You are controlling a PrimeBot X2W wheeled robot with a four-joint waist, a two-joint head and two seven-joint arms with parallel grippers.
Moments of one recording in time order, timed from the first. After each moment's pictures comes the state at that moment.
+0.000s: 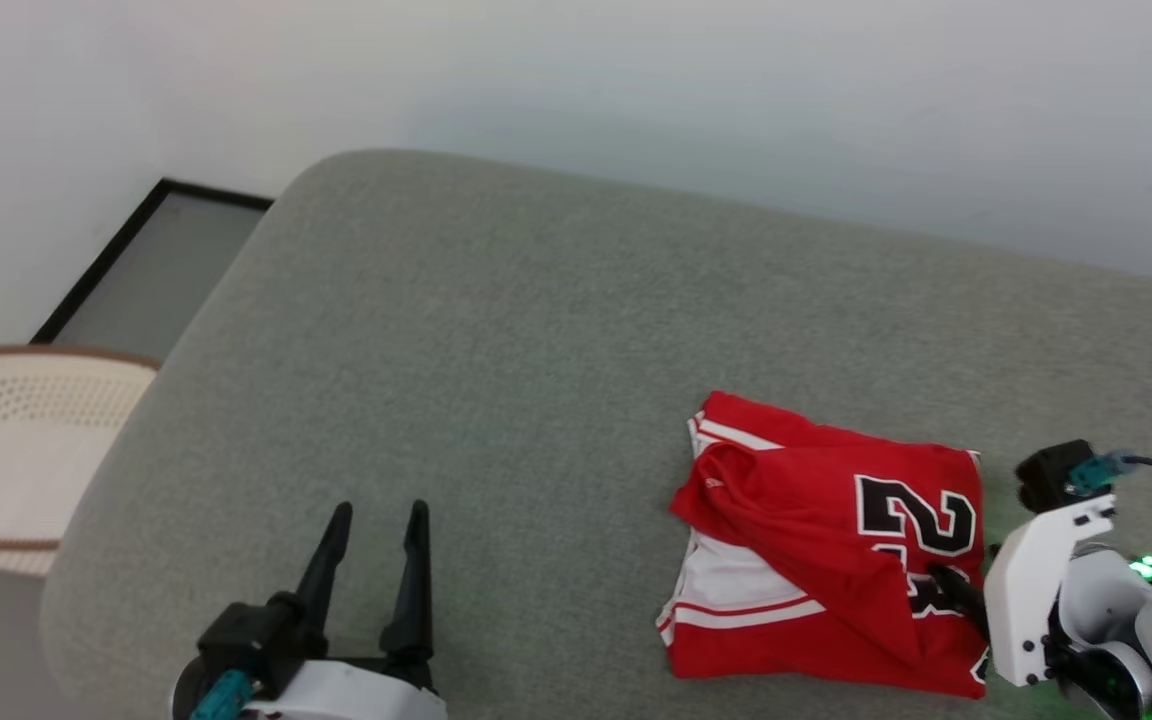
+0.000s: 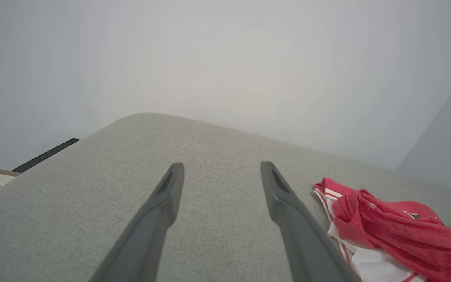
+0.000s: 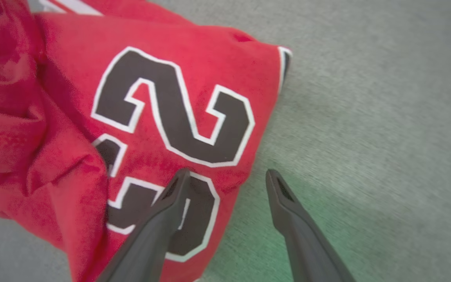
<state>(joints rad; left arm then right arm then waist) -0.02 0.05 -0.08 0.14 -0.27 -0.08 -0.26 -0.36 -0.43 0.36 0.44 0.54 0.13 0.51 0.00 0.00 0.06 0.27</state>
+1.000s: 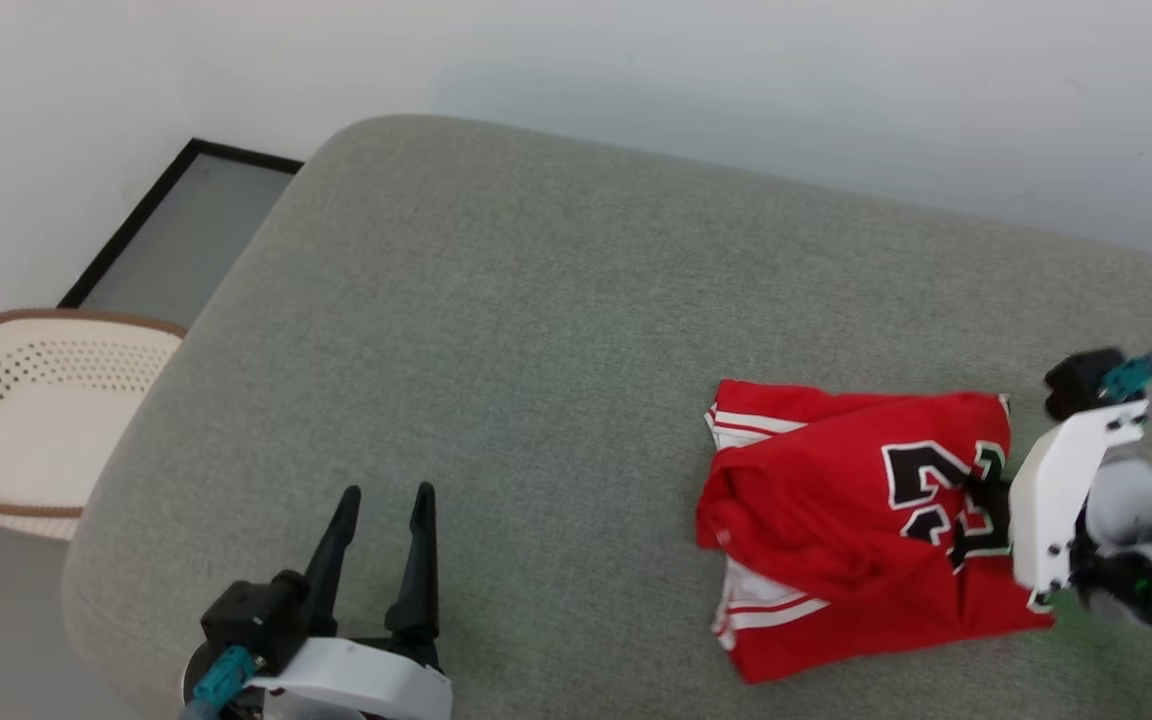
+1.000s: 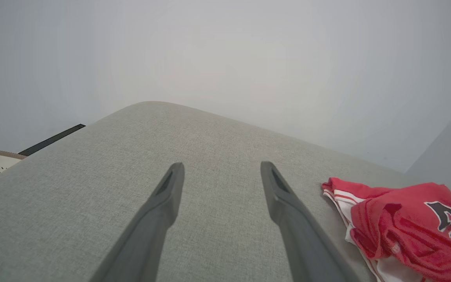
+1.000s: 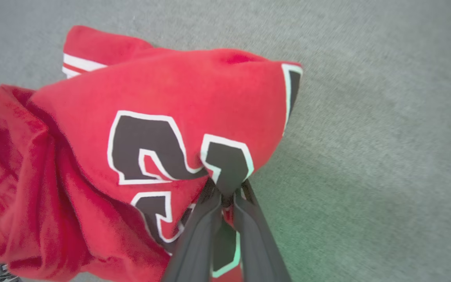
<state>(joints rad) -0.07 0.05 -0.10 0.19 -0.32 -0.08 -0.26 -0.51 -0.45 0.38 0.49 0.66 0.13 0.62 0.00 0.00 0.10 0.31</state>
